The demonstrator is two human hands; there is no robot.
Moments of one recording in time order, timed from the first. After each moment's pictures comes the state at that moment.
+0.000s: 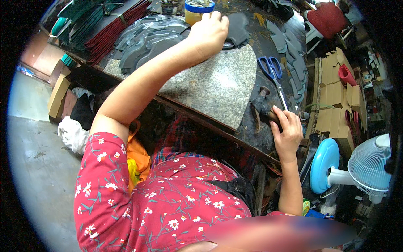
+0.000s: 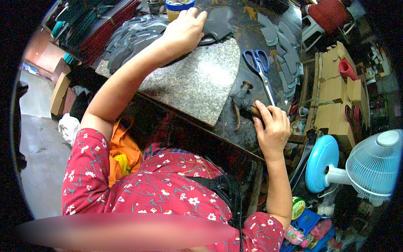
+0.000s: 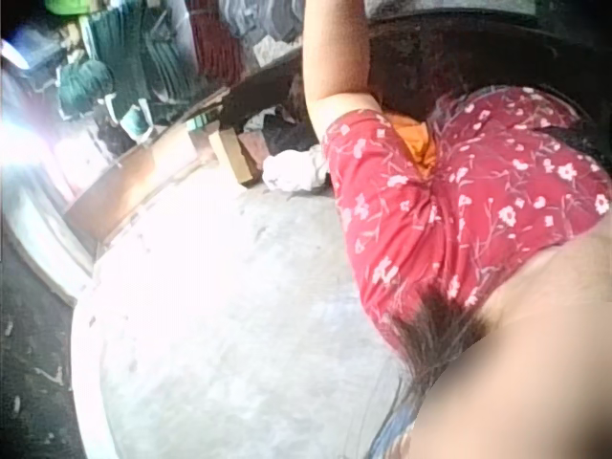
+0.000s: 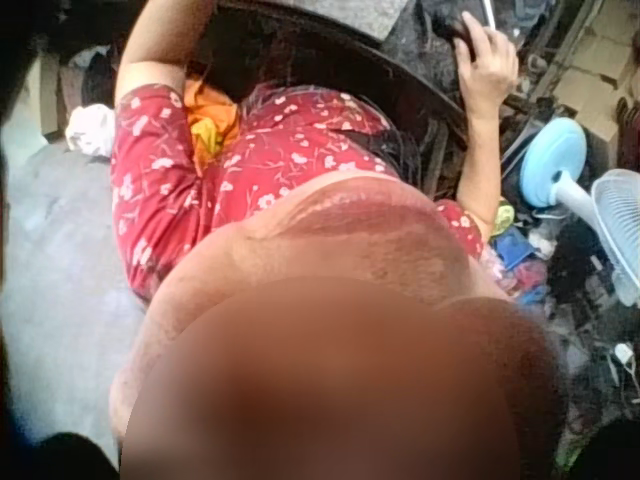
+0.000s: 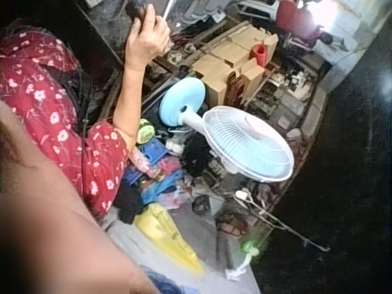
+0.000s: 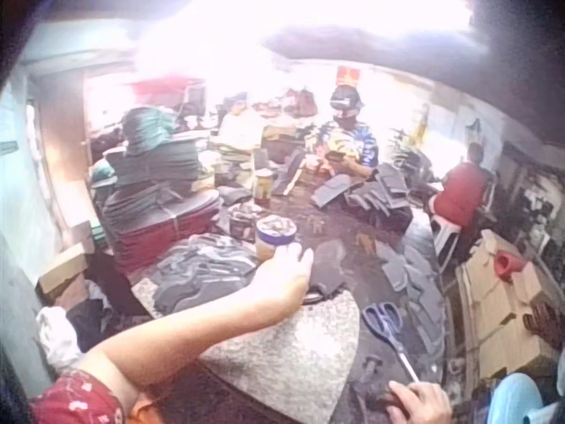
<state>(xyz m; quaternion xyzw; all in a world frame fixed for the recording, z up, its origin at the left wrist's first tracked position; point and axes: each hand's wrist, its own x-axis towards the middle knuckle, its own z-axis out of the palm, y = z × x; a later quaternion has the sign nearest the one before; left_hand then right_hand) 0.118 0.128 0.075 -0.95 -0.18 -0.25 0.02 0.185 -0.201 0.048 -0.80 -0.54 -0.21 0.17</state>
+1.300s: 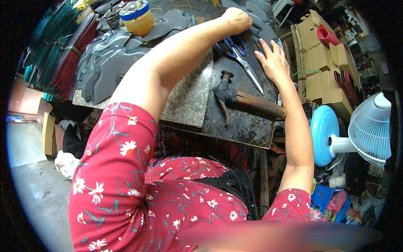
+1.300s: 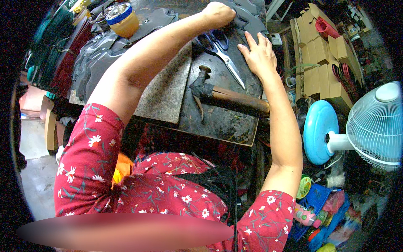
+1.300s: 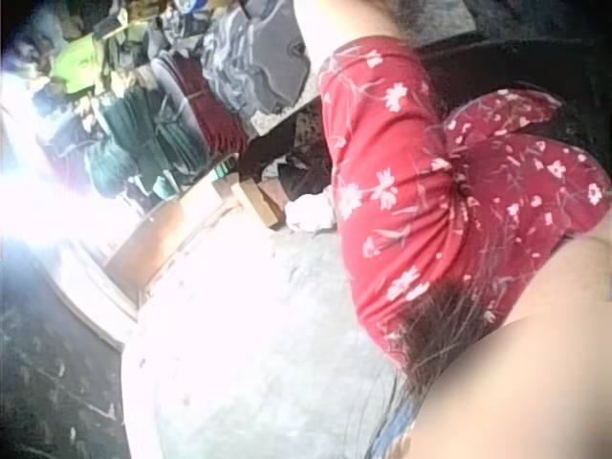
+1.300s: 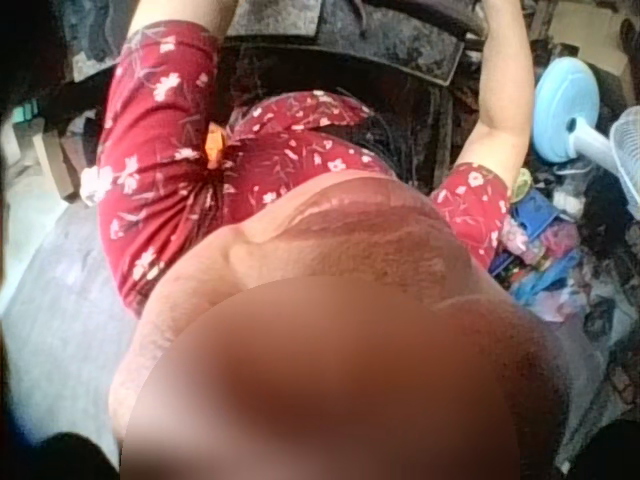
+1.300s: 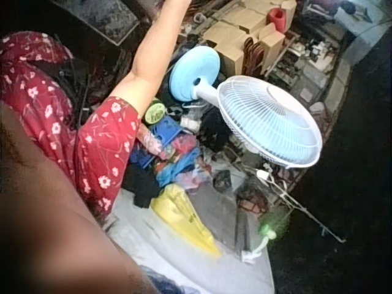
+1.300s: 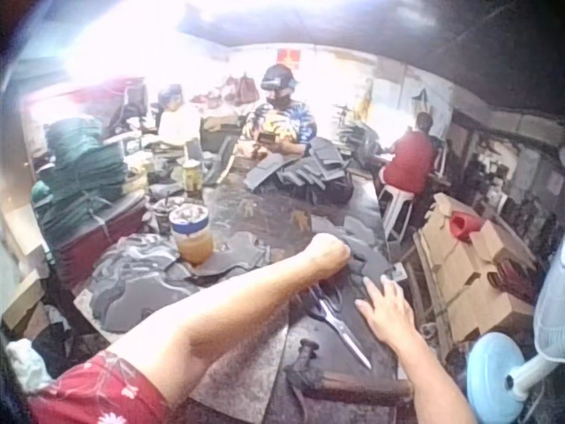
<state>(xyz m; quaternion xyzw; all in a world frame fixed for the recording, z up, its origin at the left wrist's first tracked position) 0.333 0.081 0.051 -0.96 0.09 -0.26 0.08 0.332 -0.138 0.029 -0.90 -0.40 -0.19 0.05</state>
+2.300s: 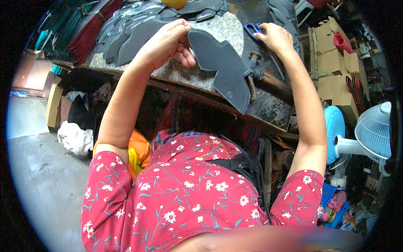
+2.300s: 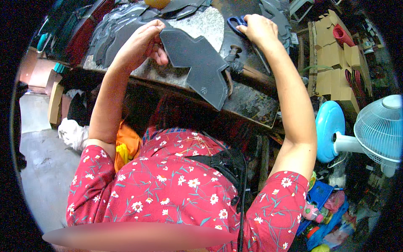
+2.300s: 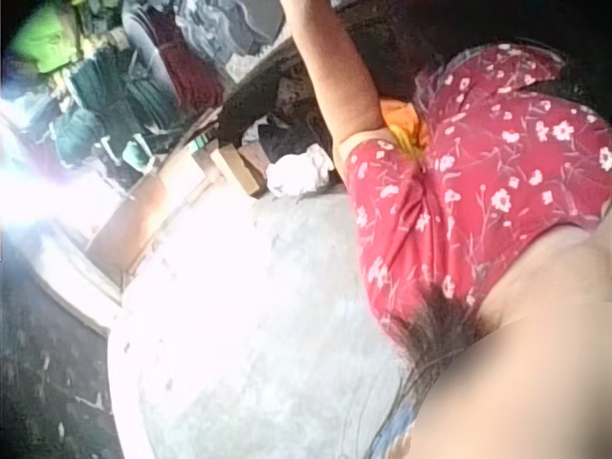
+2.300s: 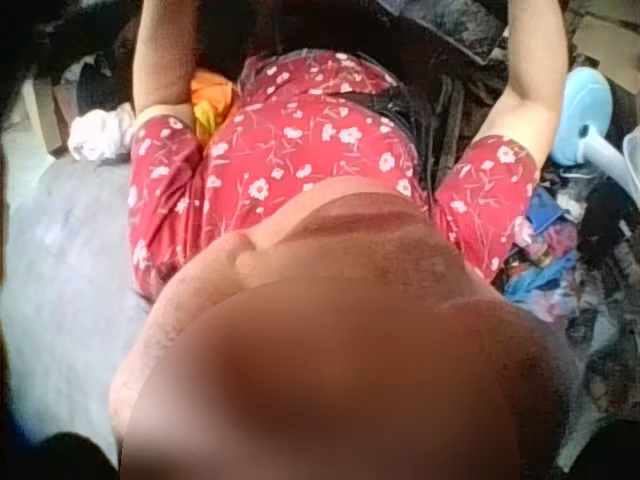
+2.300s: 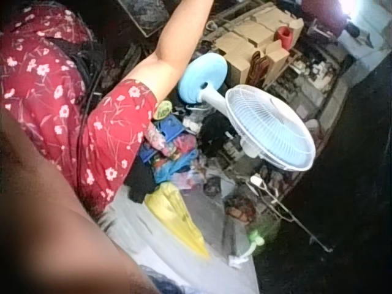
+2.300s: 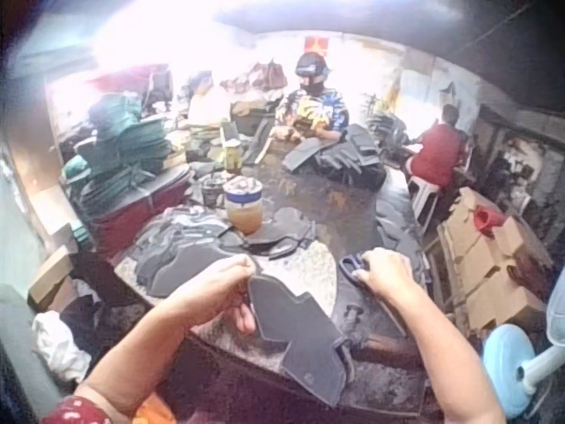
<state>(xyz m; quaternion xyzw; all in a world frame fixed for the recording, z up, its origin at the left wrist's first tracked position) 0.028 0.107 0.059 -0.66 -0.12 -0.09 -0.73 0.291 -0.066 0.061 -0.89 -0.44 -0.10 0.00</state>
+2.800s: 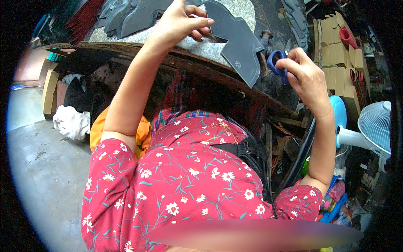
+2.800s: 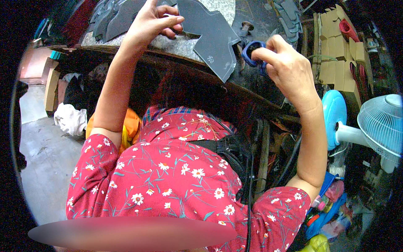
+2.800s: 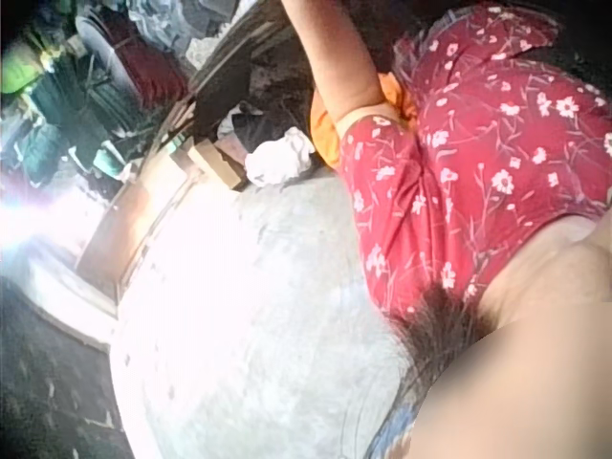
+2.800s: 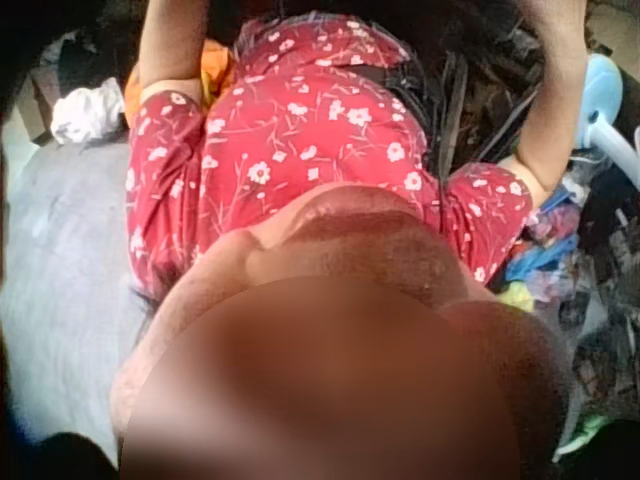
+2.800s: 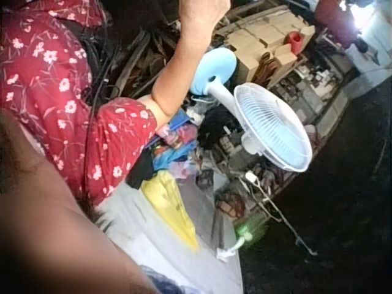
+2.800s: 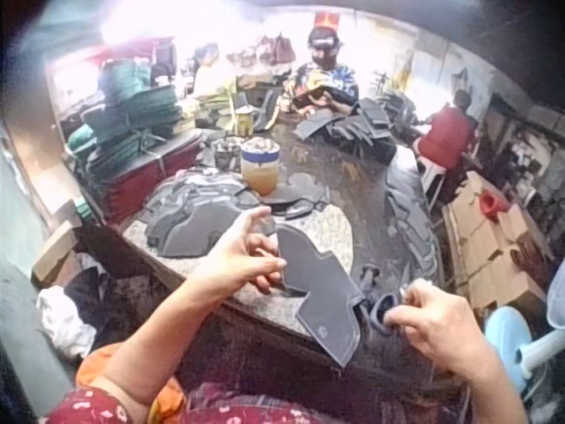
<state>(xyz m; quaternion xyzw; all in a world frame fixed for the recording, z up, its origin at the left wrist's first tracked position) 0.024 0.090 0.037 -0.64 -0.11 -0.21 -0.73 0.176 -0.186 0.103 -0.77 -0.64 -0.07 0.05</state>
